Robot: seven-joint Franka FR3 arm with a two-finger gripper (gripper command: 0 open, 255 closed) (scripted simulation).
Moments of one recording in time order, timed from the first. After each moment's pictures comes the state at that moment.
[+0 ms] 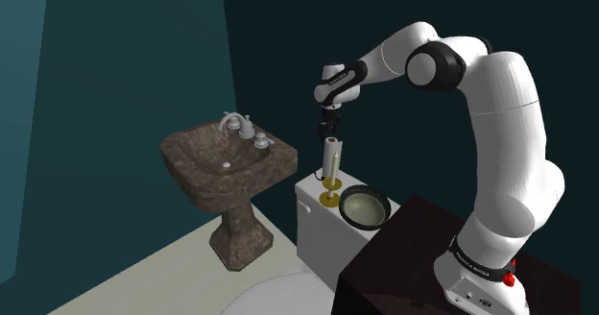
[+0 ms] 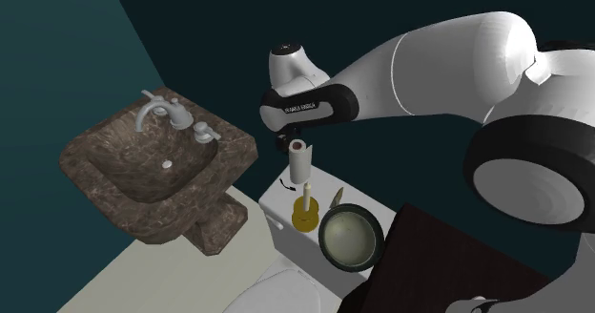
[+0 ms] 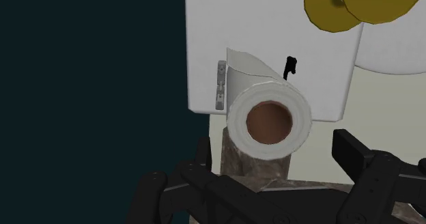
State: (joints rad) arm -0.14 0.56 -0.12 -1.68 0.05 2.22 -0.39
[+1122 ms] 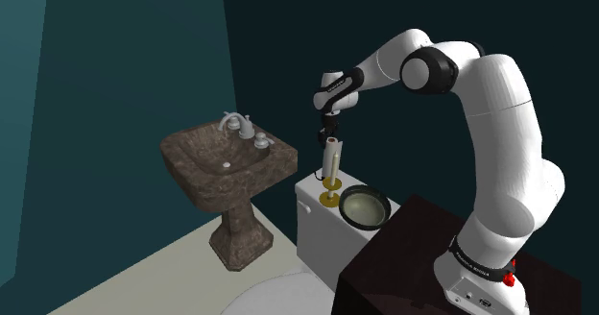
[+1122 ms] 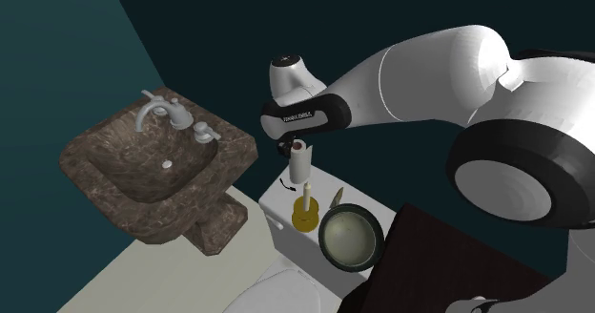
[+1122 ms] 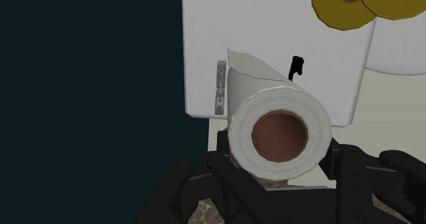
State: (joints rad) arm -0.14 0.61 -0.11 -1.68 0.06 2.27 -0.40
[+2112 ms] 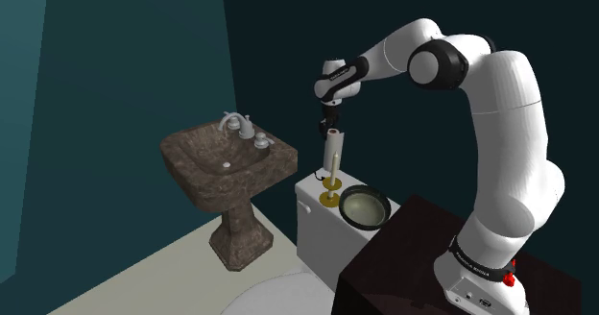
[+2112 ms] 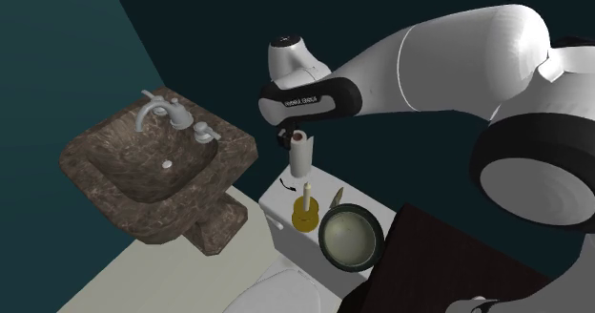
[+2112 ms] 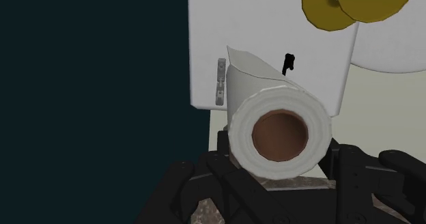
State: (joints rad) arm -0.14 0.54 -0.12 -1.66 0.05 2.18 -0.39
